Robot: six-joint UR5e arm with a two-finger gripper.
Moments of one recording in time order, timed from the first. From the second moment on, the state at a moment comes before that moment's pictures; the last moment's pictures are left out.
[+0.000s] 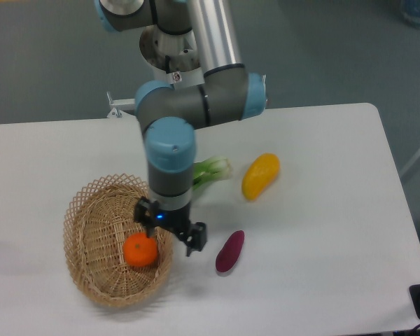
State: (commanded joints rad) arm 2.14 -2.01 -1.66 -0.88 1.45 0.71
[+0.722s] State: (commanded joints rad) arm 2.12 -2.06 -1.65 -0.87 1.48 0.71
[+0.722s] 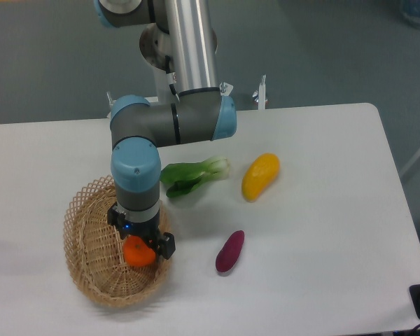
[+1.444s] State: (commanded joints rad) arm 2.08 -2.12 -1.64 -0.88 1.52 0.70
